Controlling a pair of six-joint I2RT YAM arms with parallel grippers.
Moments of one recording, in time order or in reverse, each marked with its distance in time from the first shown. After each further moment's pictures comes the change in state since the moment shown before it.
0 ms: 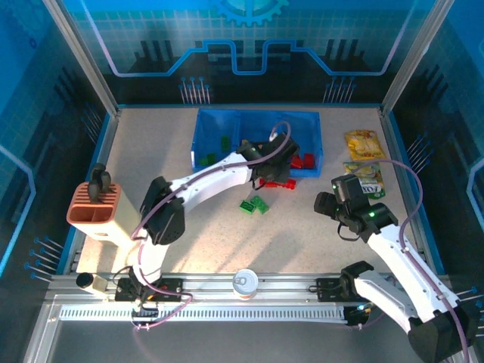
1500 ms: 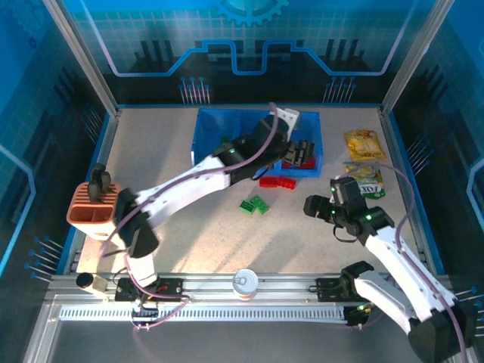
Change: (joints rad) left arm -0.020 -0.288 -0.237 0.461 0.031 0.131; right arm 0.000 0.037 -0.073 0.132 -0.188 -0.052
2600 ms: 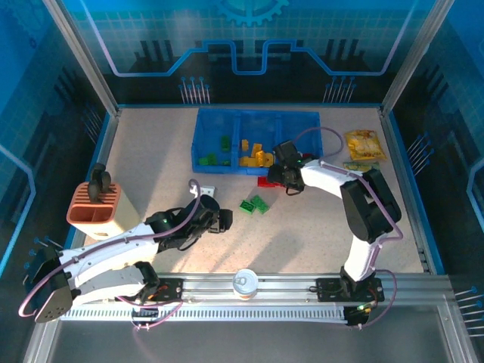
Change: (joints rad) left arm -0.002 -0.696 -1.053 -0.100 -0.137 -0.358; right arm 0.144 0.964 0.497 0.278 0.159 0.130
